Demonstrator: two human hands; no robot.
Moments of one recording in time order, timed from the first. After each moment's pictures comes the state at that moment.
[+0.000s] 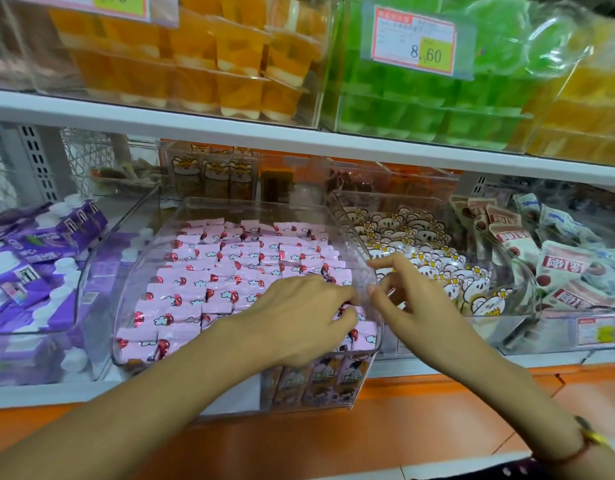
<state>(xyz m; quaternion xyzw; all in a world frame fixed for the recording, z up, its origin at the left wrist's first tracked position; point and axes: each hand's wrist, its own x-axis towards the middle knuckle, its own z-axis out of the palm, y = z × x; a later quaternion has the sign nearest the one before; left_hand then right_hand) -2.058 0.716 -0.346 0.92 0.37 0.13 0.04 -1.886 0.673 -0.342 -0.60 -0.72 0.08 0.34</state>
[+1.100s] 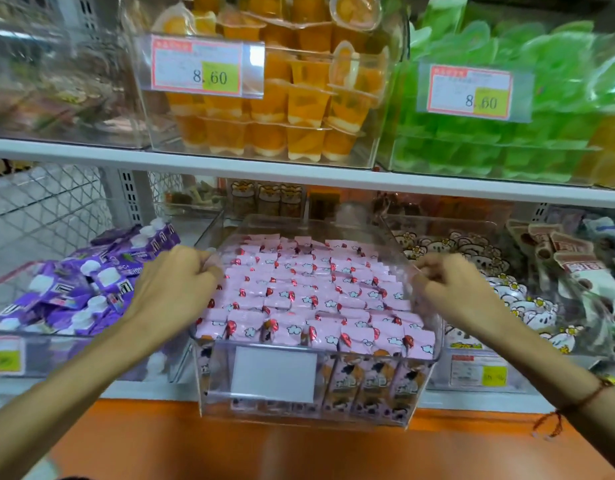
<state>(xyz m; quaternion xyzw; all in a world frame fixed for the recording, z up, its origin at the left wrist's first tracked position) -2.211 0.721 -0.316 0.65 0.68 0.34 0.06 -1.894 0.723 -0.305 -0.64 -0.70 0.08 0.30</state>
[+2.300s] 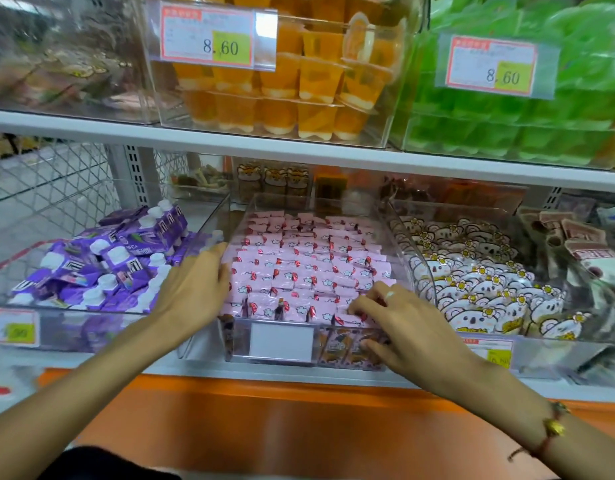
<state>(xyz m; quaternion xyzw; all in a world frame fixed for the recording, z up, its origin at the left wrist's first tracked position) -2.211 0.737 -0.357 0.70 0.66 0.28 -0.01 -1.931 0.690 -0.357 -0.50 -0.86 -0.11 0.08</state>
